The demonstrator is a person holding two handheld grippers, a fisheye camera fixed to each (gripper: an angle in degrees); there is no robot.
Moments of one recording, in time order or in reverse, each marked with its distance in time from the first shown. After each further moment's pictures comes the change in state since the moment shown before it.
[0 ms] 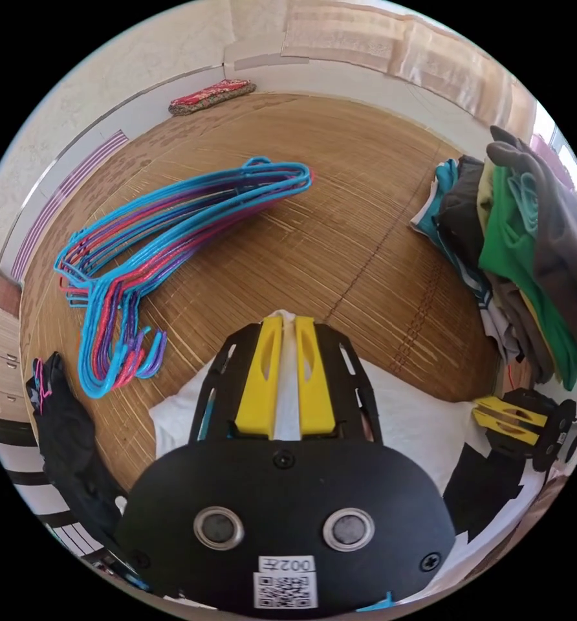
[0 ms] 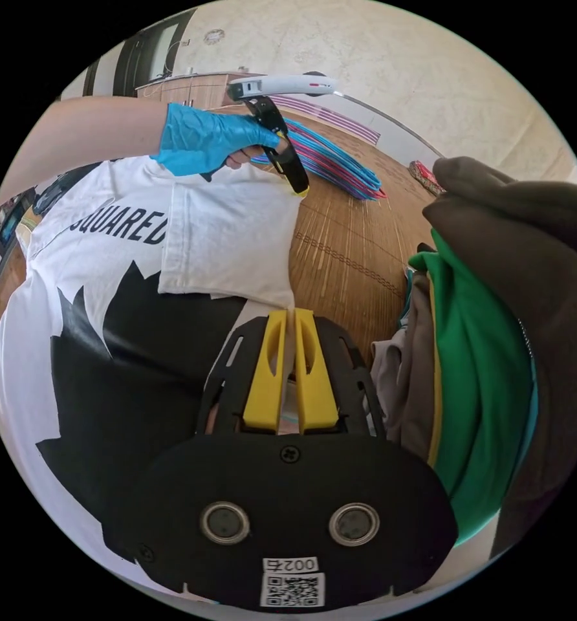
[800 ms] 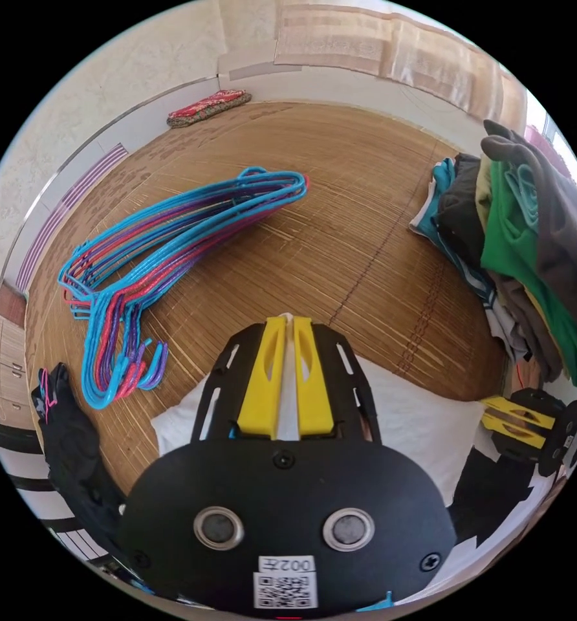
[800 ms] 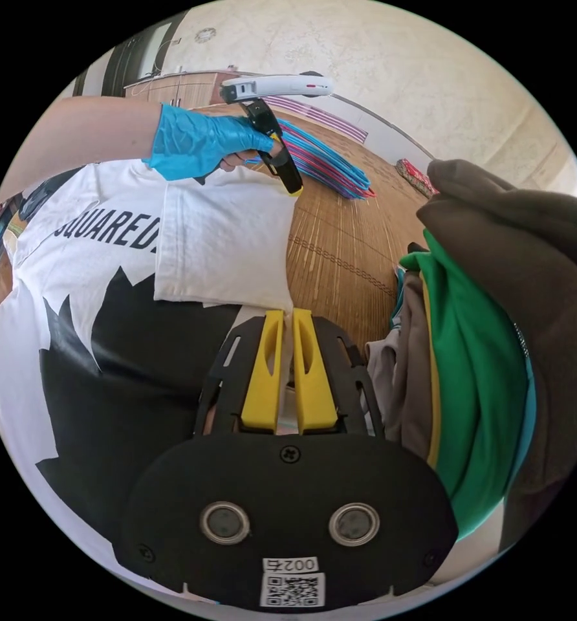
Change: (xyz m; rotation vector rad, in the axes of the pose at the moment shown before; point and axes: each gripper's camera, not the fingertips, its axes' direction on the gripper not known) left arm 0.002 -0.016 -0.003 0.041 -0.038 0.027; right arm 0.008 -0.052 -0.001 -0.010 0.071 0.041
